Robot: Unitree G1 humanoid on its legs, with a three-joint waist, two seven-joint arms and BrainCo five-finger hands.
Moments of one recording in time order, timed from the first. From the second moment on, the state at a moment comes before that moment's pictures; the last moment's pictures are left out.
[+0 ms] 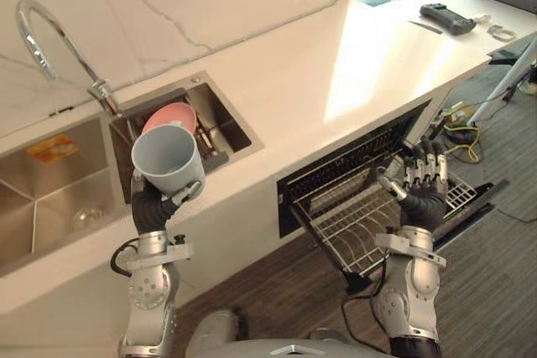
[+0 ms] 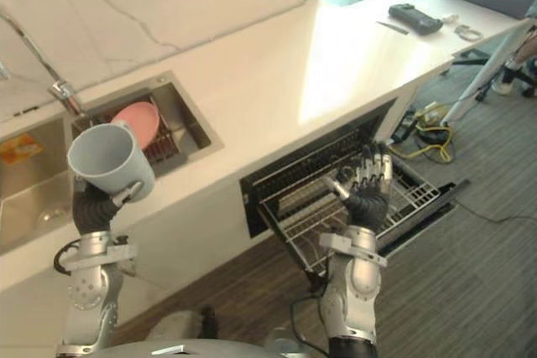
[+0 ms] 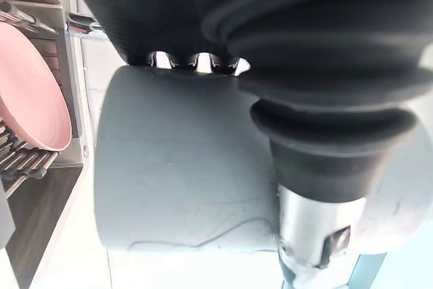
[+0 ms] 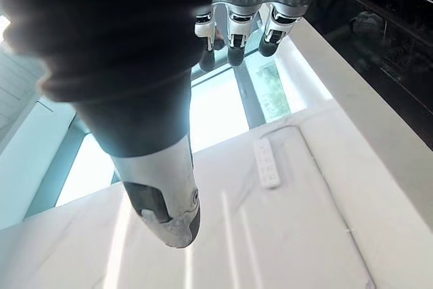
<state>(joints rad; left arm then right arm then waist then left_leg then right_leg) 0.22 0.03 -0.04 -0.16 -0.07 -0.52 0.18 0.12 -0.09 -0.14 -0.06 0.43 -0.51 0.01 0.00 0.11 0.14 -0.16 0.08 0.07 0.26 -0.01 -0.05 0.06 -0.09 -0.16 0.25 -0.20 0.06</state>
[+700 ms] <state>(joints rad) 0.15 0.04 -0.05 -0.27 -0.16 -0.54 0.17 0.10 -0.02 -0.08 -0.12 0.52 -0.49 0.13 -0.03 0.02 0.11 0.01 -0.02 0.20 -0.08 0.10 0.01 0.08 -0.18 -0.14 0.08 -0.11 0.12</state>
